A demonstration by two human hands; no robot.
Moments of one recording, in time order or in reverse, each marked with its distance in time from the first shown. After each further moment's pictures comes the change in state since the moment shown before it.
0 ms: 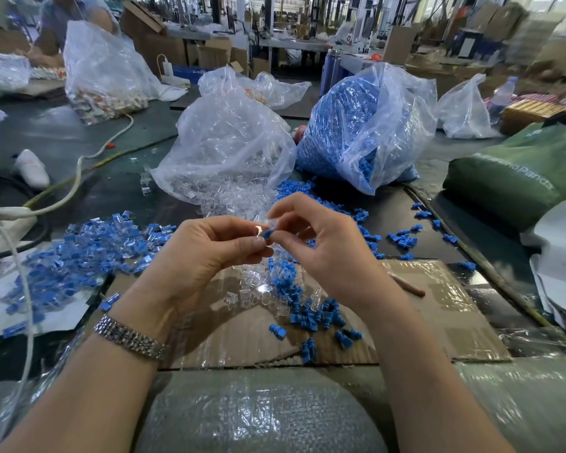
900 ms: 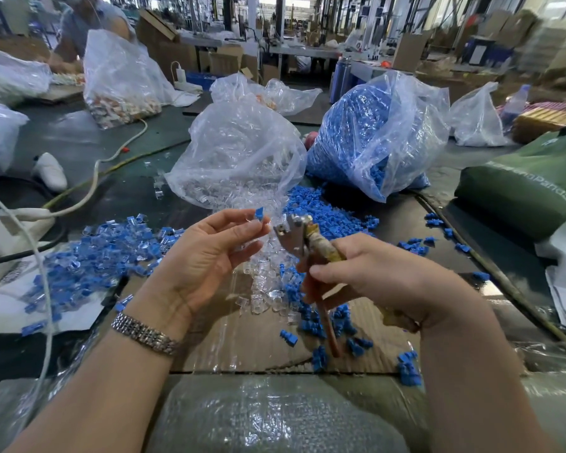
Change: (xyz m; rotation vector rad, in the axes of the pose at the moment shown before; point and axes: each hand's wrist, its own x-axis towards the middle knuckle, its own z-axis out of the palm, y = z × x) left_hand 0.009 -0.002 -0.007 -0.429 0.109 -0.063; right_hand -0.002 -0.013 -0.036 0.217 -0.471 0.633
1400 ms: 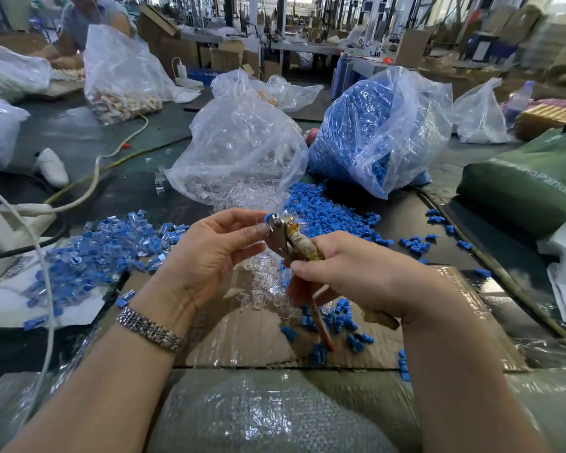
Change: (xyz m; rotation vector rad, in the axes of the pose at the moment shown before) left_hand -0.001 -0.002 0.006 0.203 0.001 0.043; right_hand 0.005 -0.011 0.016 -0.159 0.003 -0.058
